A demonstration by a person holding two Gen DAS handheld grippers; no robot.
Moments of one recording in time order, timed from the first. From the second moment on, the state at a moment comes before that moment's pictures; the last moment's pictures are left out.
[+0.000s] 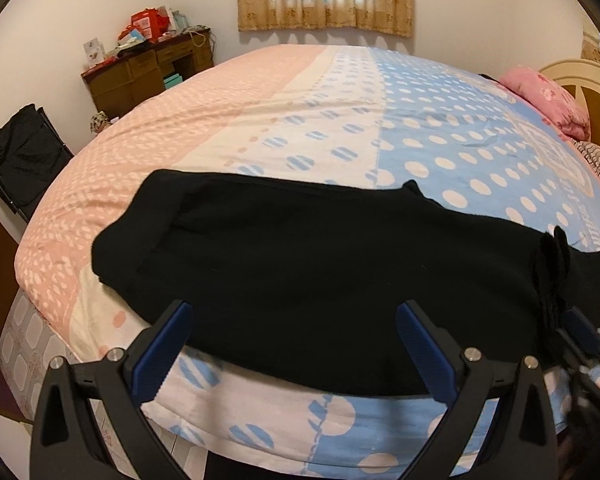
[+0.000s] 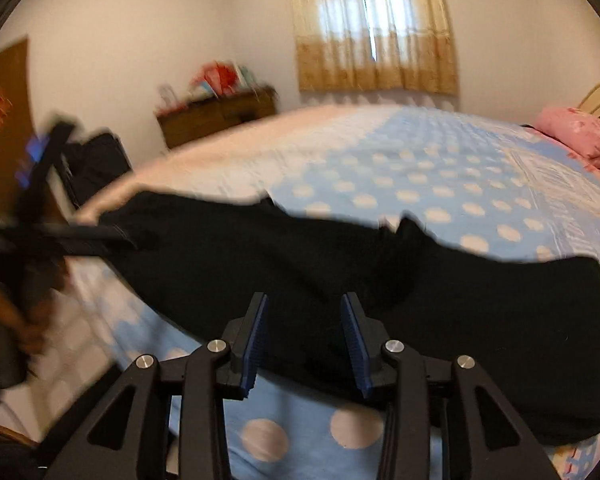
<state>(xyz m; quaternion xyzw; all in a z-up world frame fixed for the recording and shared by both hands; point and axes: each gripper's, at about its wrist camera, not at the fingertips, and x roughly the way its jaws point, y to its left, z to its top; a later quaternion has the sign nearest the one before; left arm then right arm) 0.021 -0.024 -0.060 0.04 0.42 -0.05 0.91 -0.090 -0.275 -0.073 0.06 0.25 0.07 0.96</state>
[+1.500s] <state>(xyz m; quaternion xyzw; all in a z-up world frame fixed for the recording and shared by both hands) 0.005 -0.201 -0.095 0.08 0.41 -0.23 0.88 -0.128 -0.409 -0.076 0.19 0.27 -0.09 0.94</state>
